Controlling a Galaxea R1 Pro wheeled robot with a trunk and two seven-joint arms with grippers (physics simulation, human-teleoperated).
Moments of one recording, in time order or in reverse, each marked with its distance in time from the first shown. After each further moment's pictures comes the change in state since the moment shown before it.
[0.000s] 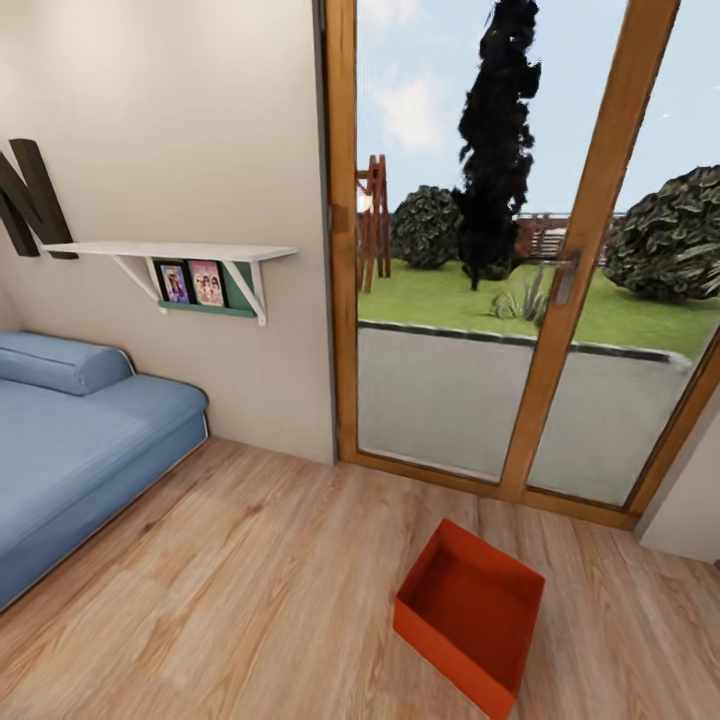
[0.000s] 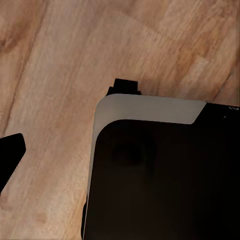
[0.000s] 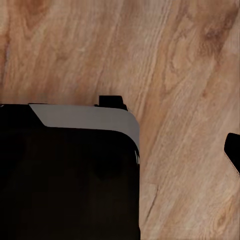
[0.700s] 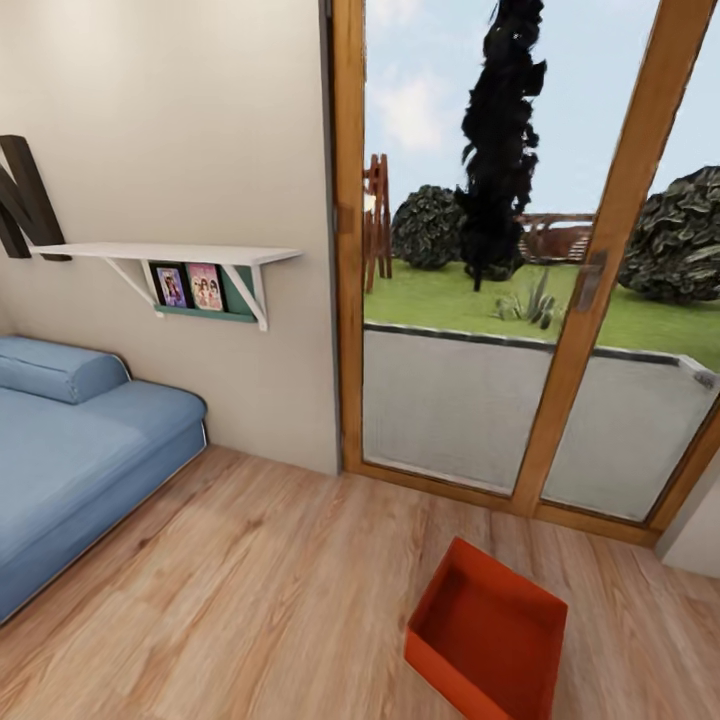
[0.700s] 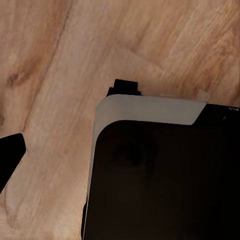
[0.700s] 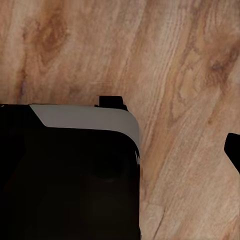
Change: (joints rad) left arm 0.000 0.000 -0.001 -0.001 0.001 0.000 0.000; right arm 0.000 0.000 0.000 0.000 0.000 -0.001 0.001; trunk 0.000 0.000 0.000
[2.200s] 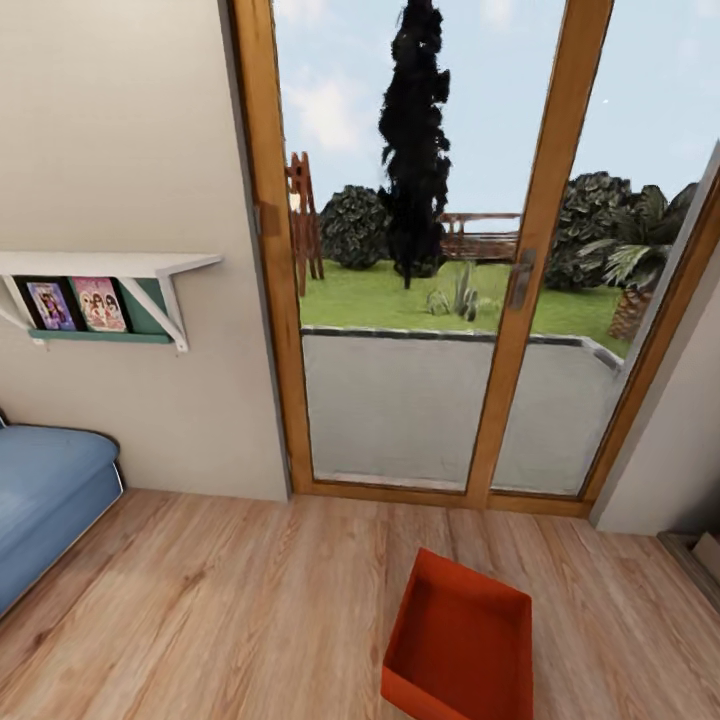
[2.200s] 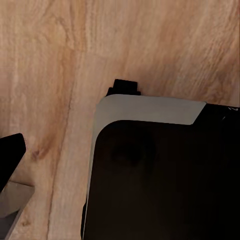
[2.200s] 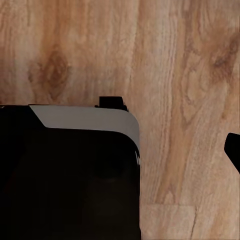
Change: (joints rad) left arm 0.000 -0.001 0.000 0.000 0.000 0.000 0.000; right arm 0.000 0.000 0.000 0.000 -0.002 -0.003 0.000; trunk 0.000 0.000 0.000
